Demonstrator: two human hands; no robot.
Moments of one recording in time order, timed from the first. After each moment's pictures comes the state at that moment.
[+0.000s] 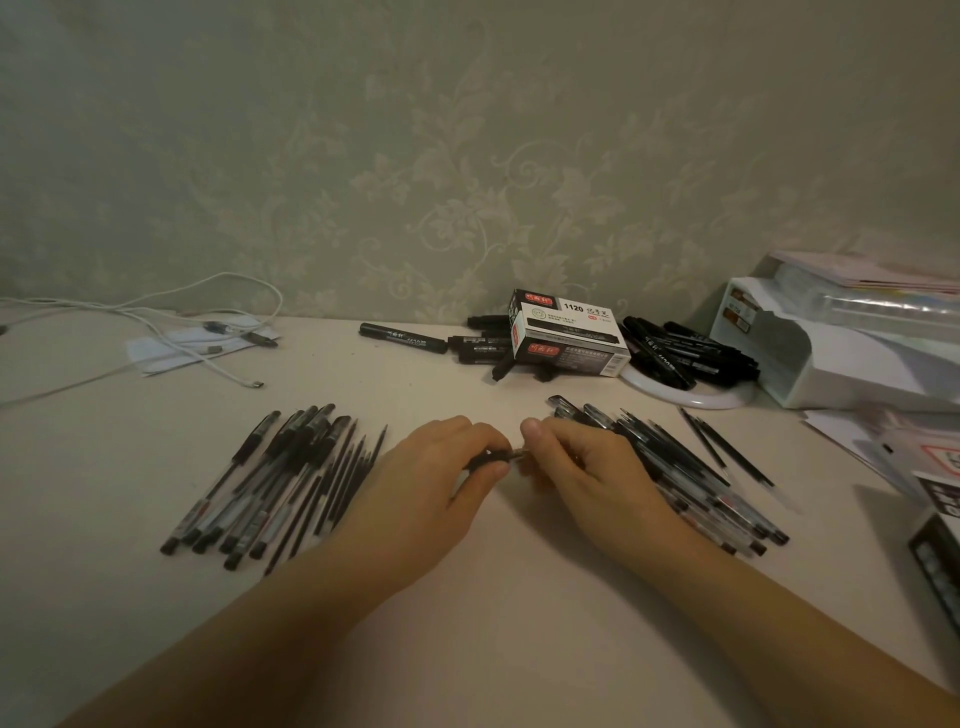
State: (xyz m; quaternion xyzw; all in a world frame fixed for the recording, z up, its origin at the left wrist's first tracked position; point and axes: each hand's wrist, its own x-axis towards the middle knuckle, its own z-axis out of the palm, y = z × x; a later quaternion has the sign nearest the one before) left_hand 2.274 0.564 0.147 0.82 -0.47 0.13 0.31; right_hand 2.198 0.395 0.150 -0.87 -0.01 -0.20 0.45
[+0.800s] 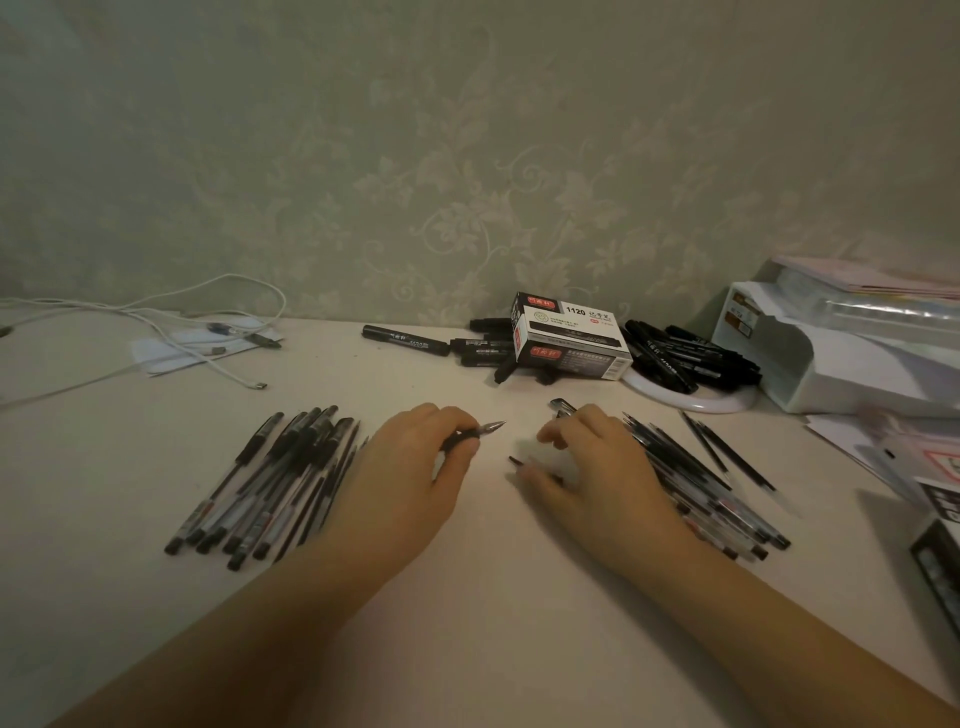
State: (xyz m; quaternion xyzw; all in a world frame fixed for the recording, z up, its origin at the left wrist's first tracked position) left_hand 2.281 0.568 0.149 0.83 -0.38 0.18 0.36; right_hand 2.203 0.385 0.140 -0.96 0.05 -0.24 0.15
